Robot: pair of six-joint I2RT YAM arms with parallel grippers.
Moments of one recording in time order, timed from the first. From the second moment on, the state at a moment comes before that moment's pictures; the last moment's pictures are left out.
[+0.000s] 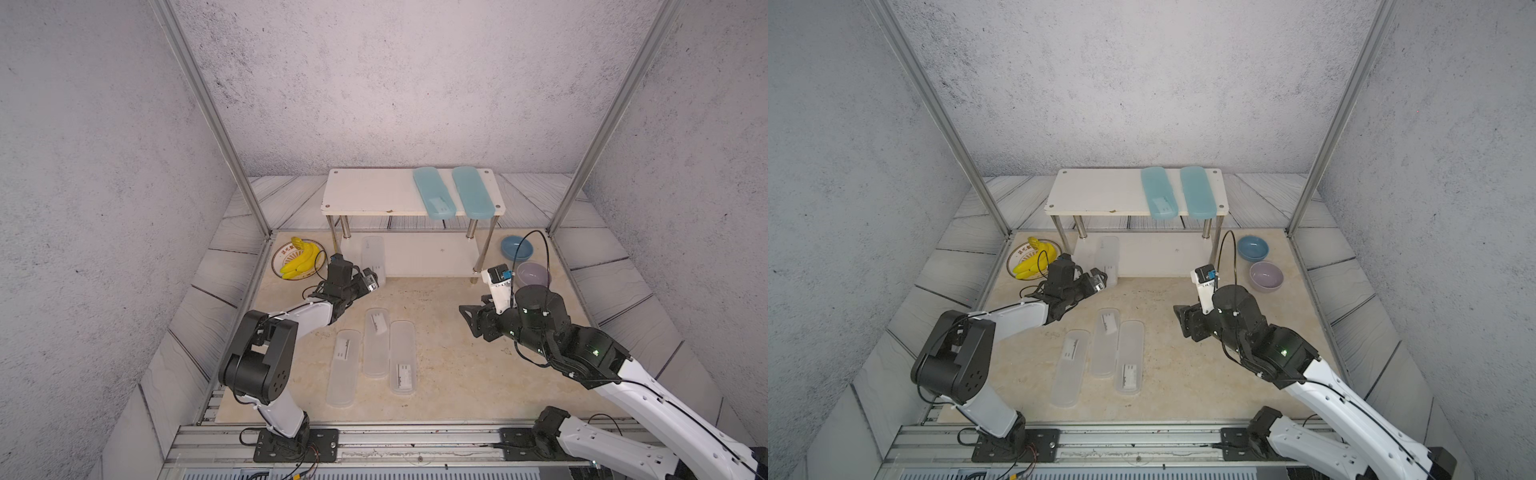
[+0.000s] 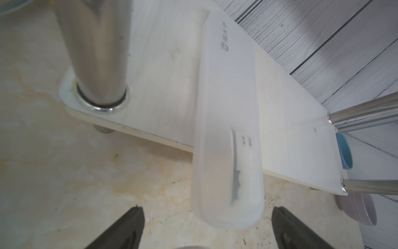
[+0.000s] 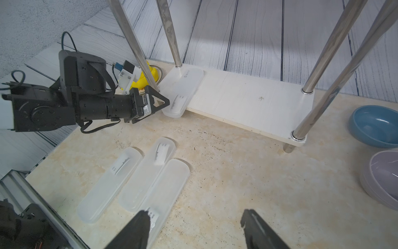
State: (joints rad) left arm -0.33 1.66 0.90 0.12 0.08 -0.69; right arm 0.78 0.87 1.03 -0.68 0.14 0.27
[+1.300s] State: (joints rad) left arm -0.15 1.10 0.85 -0.39 0.12 -0.51; right arm 0.78 1.73 0.87 0.25 -0.18 0.89
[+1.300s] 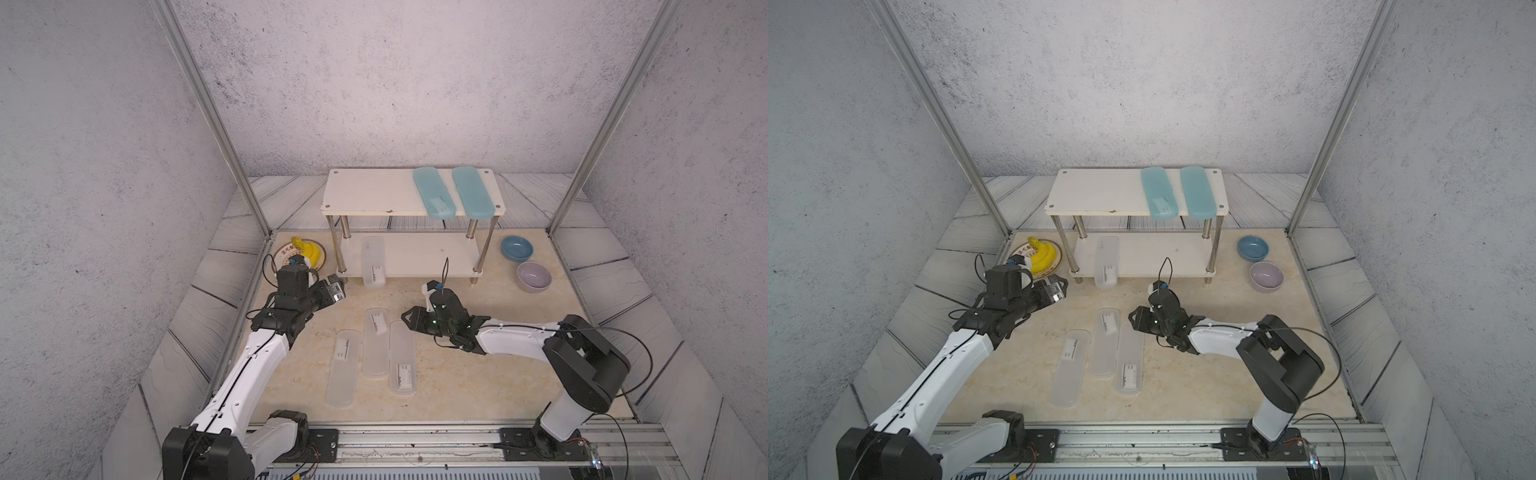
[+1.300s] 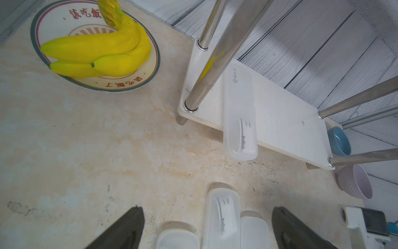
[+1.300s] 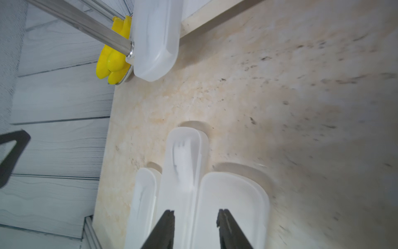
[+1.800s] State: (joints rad) left arm -0.13 1.09 0.85 -0.37 0.16 -0.51; right arm 0.77 2.12 1.32 0.26 -0.25 0.94
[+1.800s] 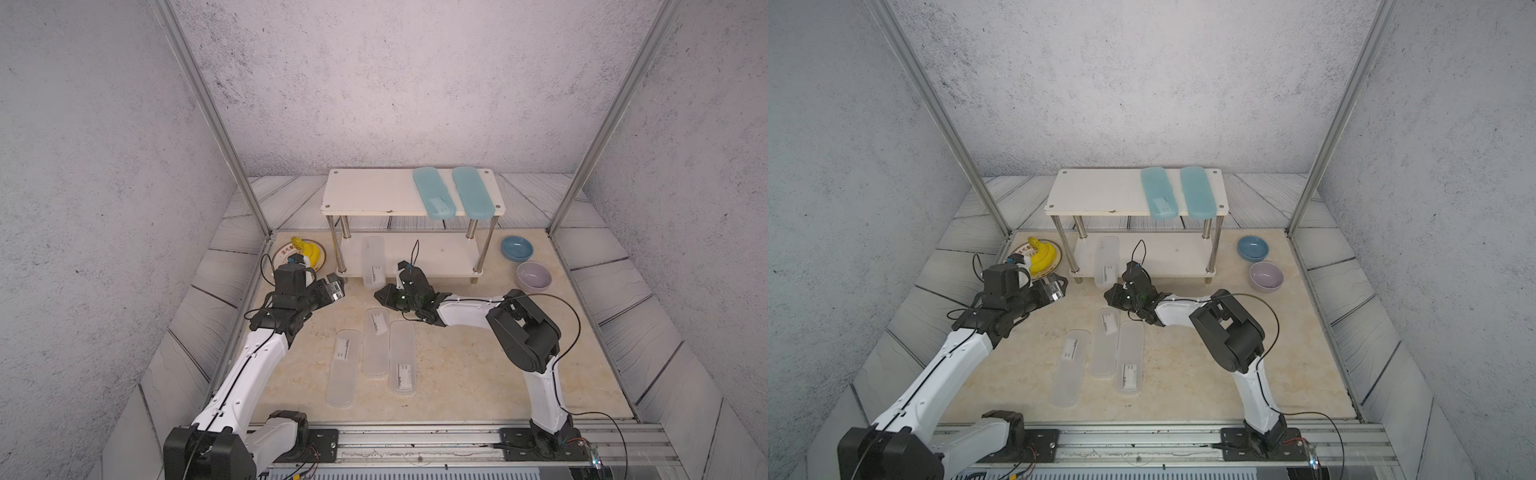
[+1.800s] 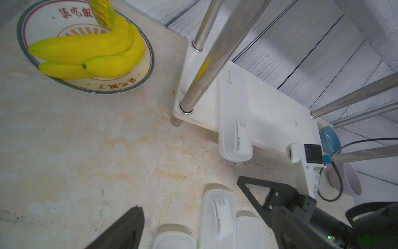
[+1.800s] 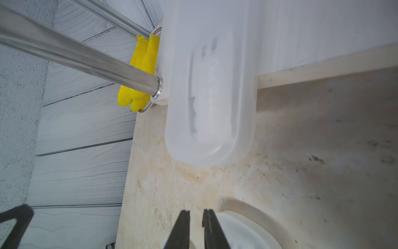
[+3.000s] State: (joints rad) left arm -0.12 1.05 0.83 -0.34 0.21 -0.51; right arm 0.78 1.89 1.19 -0.02 -0.23 0.93
